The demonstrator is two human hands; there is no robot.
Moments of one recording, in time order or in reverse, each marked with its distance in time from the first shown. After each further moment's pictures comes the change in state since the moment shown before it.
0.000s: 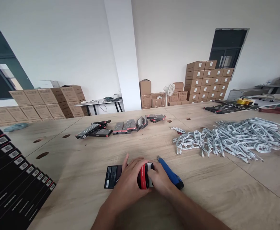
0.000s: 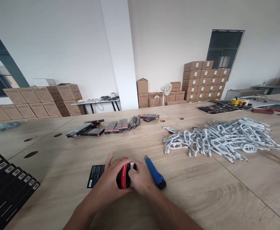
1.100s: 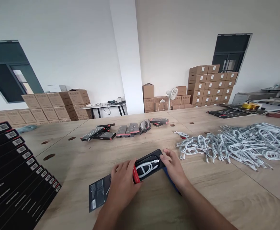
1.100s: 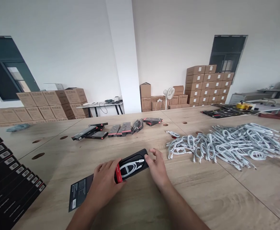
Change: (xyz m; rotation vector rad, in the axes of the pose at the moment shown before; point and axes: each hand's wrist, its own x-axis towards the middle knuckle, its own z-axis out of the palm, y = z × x) left_hand -0.008 -0.017 -0.006 0.310 0.147 -0.326; right_hand 0.025 0.017 -0.055 -0.129 0.384 -0.088
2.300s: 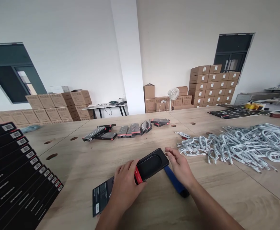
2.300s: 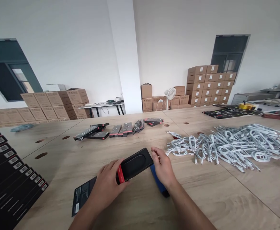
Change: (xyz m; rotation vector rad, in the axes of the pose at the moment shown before) left_hand 0.000 0.006 -0.004 -0.109 -0.089 -0.058; right_hand 0.005 -0.004 -0.020 -0.180 -0.051 -0.210
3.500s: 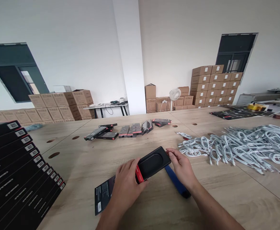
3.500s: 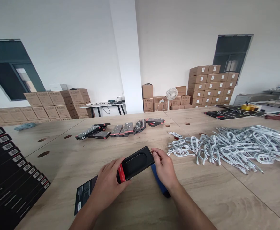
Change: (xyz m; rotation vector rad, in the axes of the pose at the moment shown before) left_hand 0.001 0.000 0.000 -0.053 0.038 -0.010; right_hand -0.001 -0.006 -0.001 0.087 0.008 0.034
